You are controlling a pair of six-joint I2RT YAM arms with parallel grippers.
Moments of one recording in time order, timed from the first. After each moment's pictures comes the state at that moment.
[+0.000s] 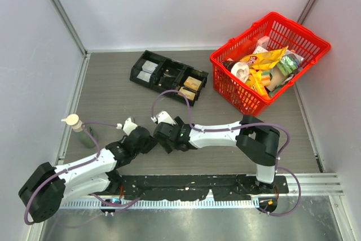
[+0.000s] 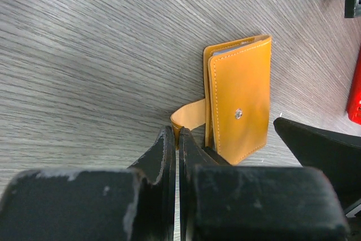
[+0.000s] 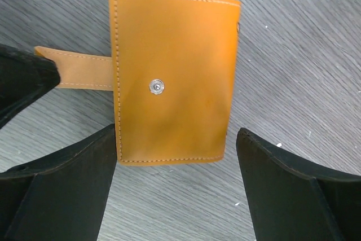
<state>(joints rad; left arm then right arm) -0.78 0.95 0.26 -0.11 -0.31 -1.33 1.20 1.86 1.17 -0.37 0.46 0.37</state>
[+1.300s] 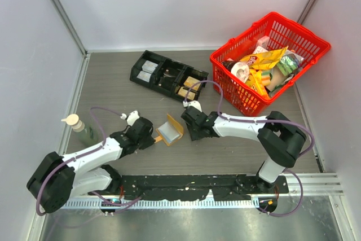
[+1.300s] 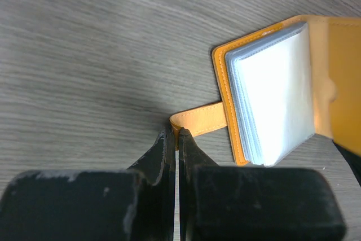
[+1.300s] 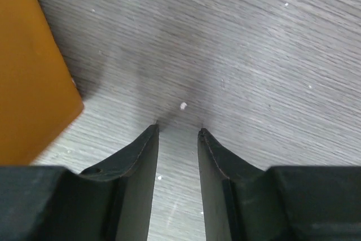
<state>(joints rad) -0.70 1.08 0.40 -0.28 -0.26 -1.07 0.93 1.67 0.94 -0.37 0.25 0.51</state>
